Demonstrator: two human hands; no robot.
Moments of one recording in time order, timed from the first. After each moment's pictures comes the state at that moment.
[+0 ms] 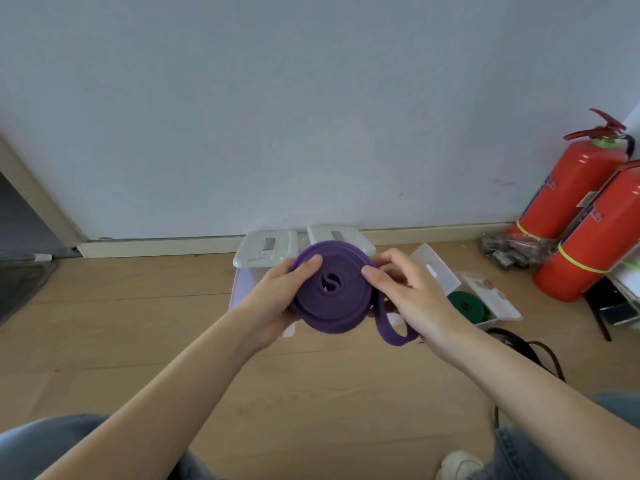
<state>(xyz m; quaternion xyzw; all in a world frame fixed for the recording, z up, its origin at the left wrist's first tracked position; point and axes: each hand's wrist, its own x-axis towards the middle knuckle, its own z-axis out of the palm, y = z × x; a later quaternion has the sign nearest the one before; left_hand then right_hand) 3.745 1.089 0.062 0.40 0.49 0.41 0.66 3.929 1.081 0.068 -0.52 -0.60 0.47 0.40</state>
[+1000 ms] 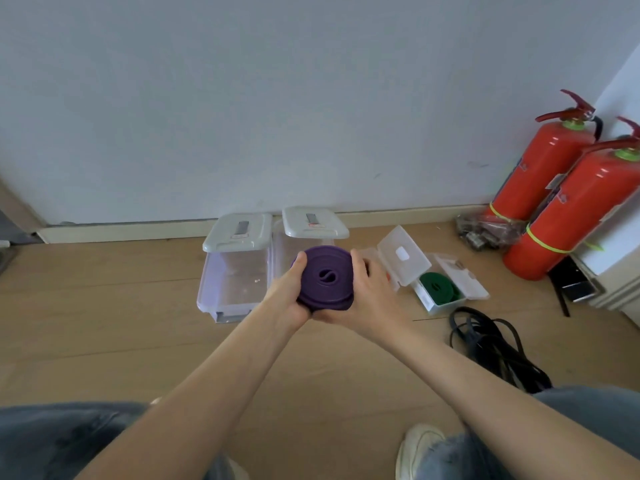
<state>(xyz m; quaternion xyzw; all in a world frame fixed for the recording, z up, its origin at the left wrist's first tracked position) 3.821 1.119 0.011 0.08 0.50 0.48 0.71 3.949 1.095 0.001 -0.60 -0.73 0.21 0.25</state>
